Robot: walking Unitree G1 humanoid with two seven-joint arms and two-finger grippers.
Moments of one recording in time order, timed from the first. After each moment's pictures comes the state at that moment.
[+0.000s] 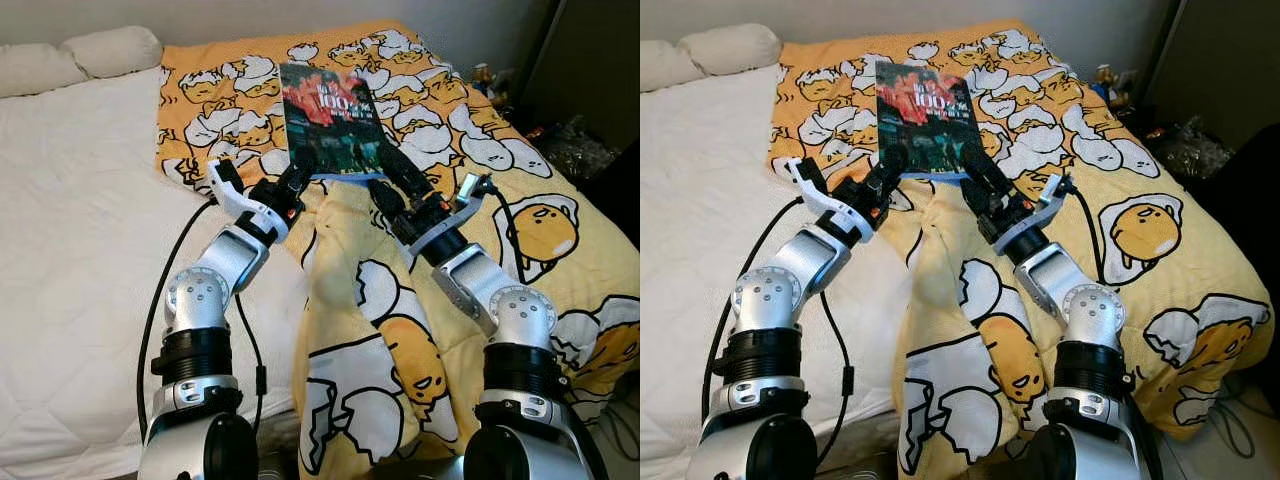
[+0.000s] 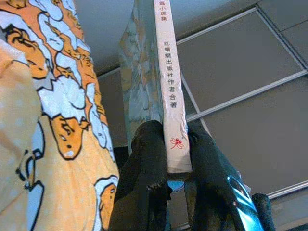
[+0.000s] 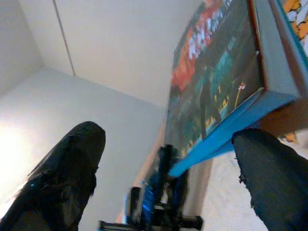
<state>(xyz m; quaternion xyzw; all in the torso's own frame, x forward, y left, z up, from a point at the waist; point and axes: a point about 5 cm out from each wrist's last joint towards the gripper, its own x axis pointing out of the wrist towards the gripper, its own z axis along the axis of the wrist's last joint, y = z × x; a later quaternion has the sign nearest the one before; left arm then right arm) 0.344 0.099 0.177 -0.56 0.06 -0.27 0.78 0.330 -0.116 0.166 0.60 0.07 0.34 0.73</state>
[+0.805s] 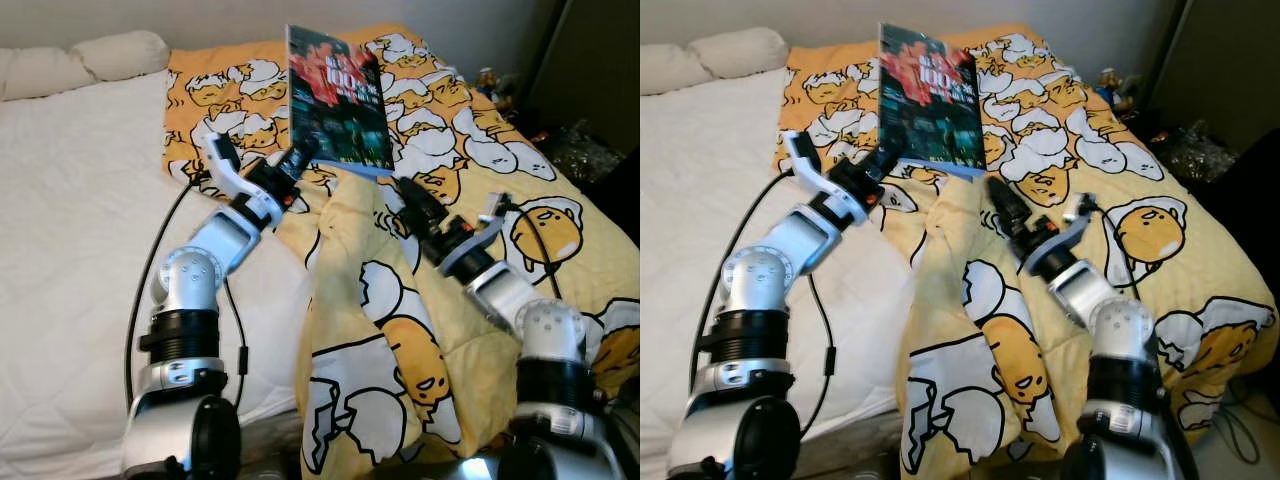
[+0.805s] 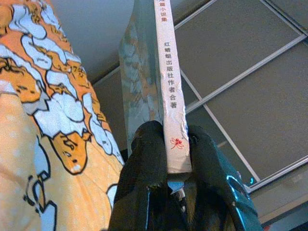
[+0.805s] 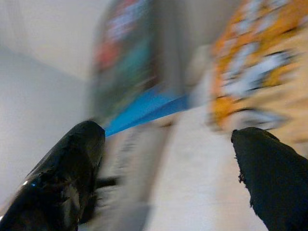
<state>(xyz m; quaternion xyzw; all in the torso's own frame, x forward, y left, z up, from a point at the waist) 0.355 0.102 0.193 -0.48 0.04 -0.30 0.82 0.318 -0.138 0.146 0.55 0.09 0.32 0.77</state>
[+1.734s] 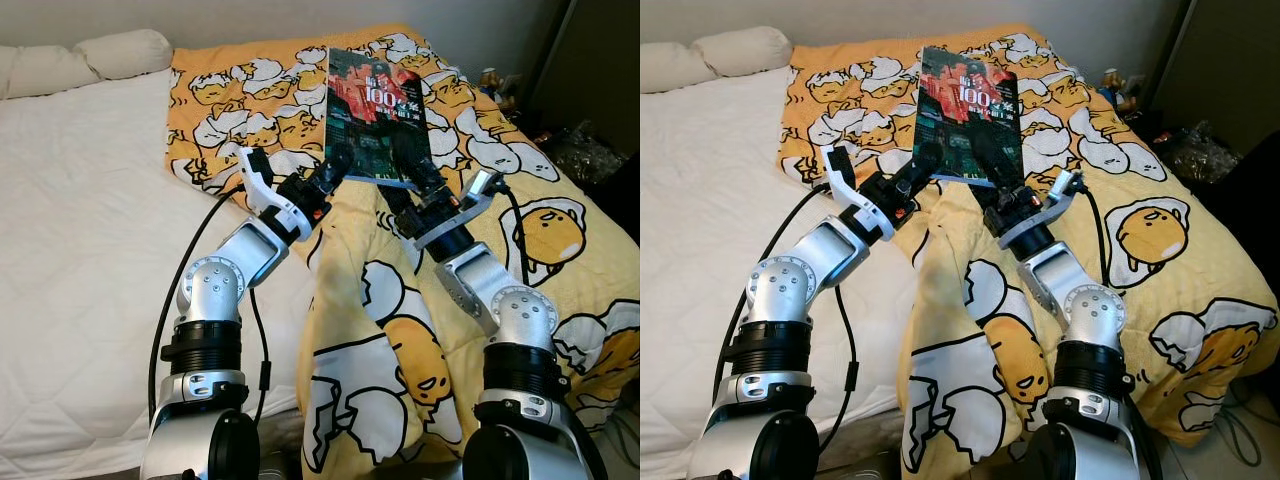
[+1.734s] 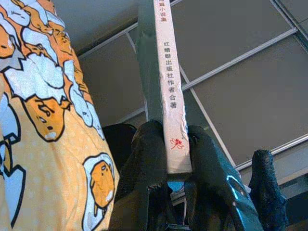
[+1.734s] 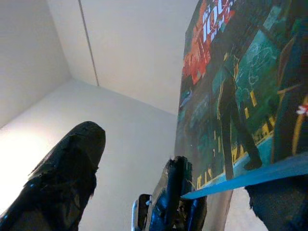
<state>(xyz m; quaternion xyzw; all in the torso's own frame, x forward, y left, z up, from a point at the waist) 0.342 0.077 0.187 -0.52 0.09 -0.33 0.78 0.330 -0.124 0.172 0.62 0.02 0.35 0.70</state>
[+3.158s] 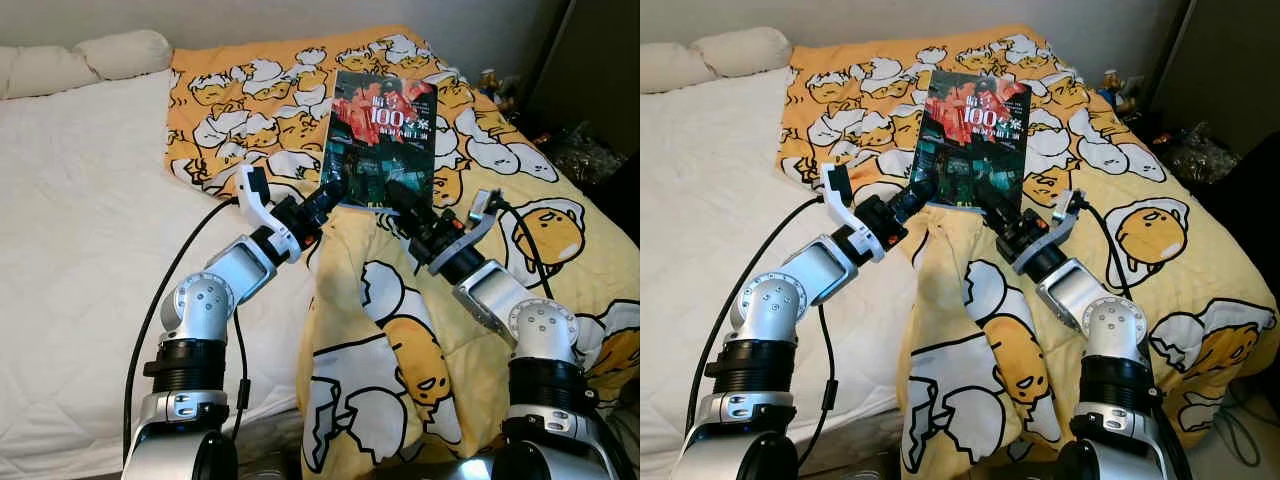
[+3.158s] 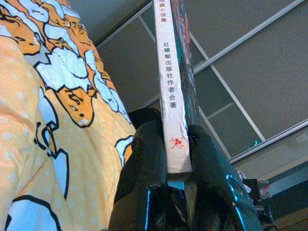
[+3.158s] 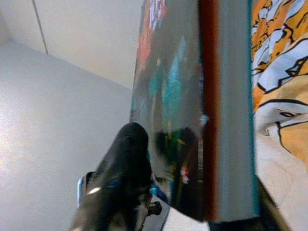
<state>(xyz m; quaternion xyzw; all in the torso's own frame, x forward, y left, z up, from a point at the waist) 0.331 0.090 0.167 -0.44 0.11 -0.34 0.82 0.321 -0.140 0.146 0.55 0.10 0.32 0.77</state>
